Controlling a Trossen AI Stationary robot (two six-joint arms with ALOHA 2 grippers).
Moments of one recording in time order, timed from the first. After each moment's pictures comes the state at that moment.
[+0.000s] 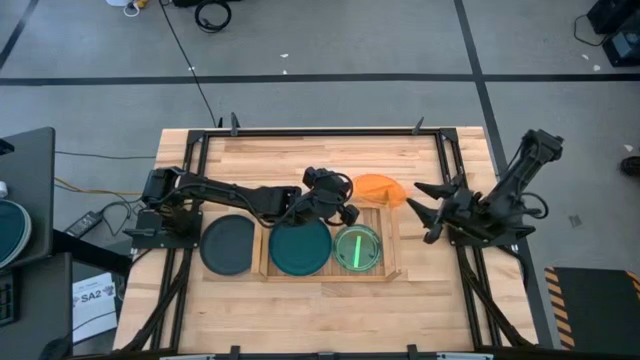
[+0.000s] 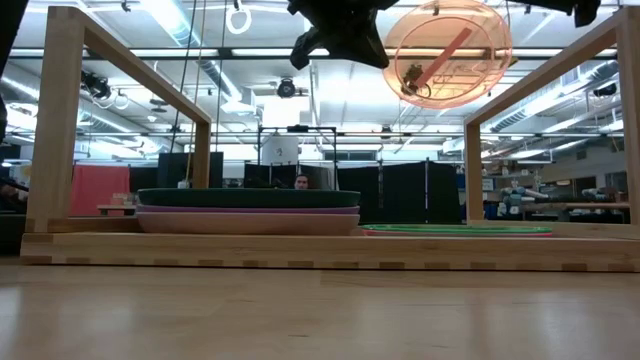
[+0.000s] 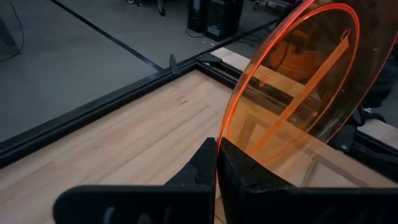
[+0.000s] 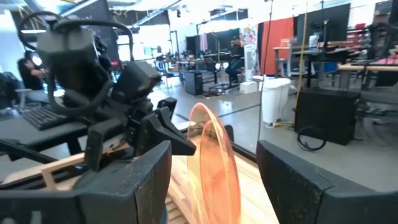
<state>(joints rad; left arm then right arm) -0.11 1.83 1.47 -0.11 -0.73 -0.49 0.82 0.68 0.44 0.50 1.34 -0.14</state>
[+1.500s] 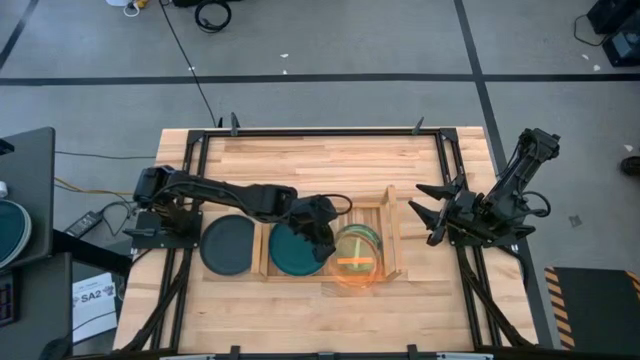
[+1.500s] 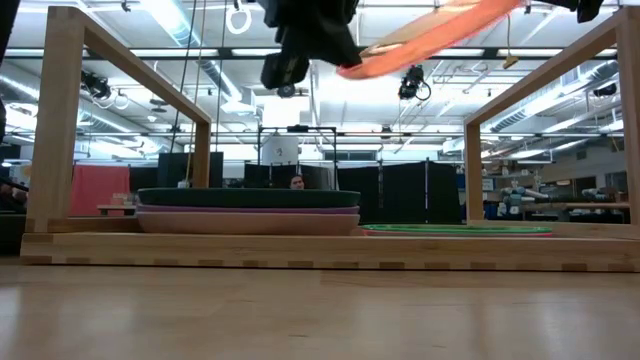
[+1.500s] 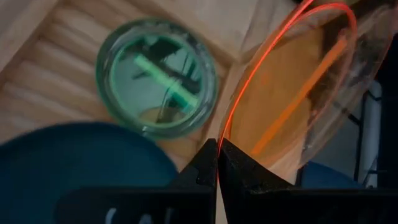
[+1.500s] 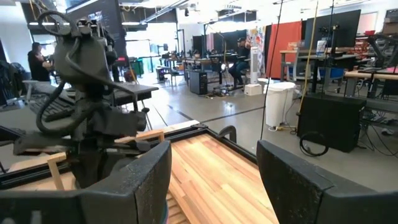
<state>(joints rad) -0.12 1.77 1.47 -0.52 0.10 -0.68 0.86 0.67 0.44 0.49 1.35 -0.19</state>
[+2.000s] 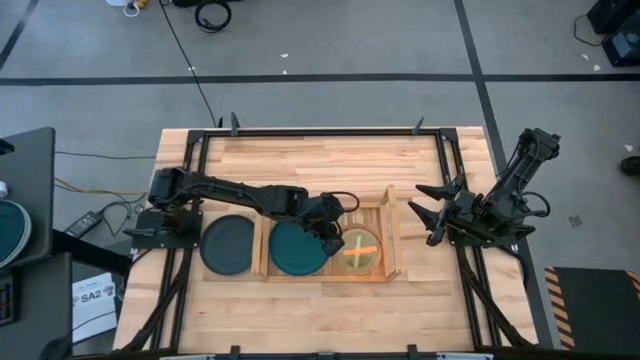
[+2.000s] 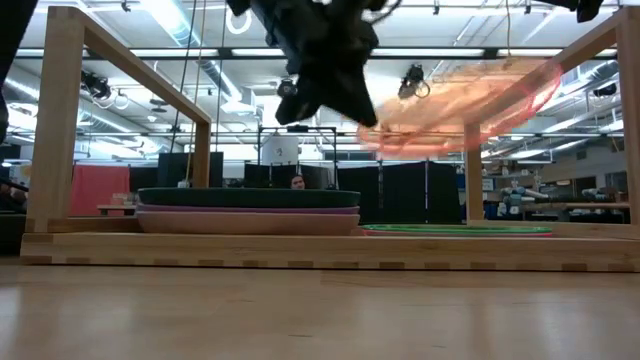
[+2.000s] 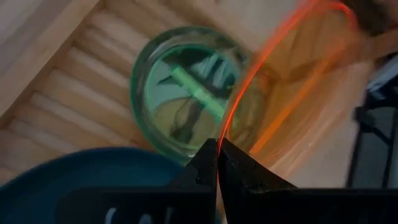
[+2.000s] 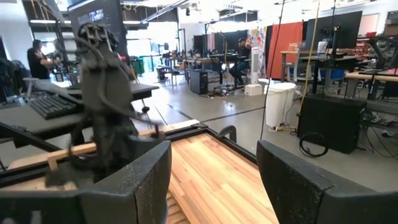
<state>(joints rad) -0.08 1.87 1.47 -0.47 0.05 -0.68 0.86 0.67 0.44 0.48 1.35 -0.19</state>
